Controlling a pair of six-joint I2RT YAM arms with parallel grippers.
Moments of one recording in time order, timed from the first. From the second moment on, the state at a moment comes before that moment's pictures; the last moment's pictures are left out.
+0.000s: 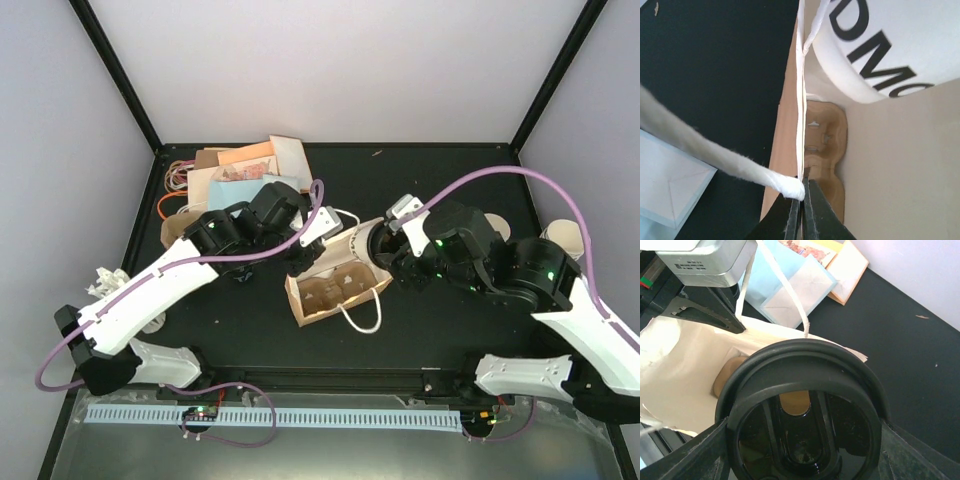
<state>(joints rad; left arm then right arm) -0.87 1.31 1.46 -0.97 0.10 0.13 1.05 1.07 1.61 -1.25 0.28 0.10</state>
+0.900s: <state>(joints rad) -1.02 1.16 1.17 -0.59 -0.17 0.25 1.12 0.93 1.09 -1.00 0.23 0.25</state>
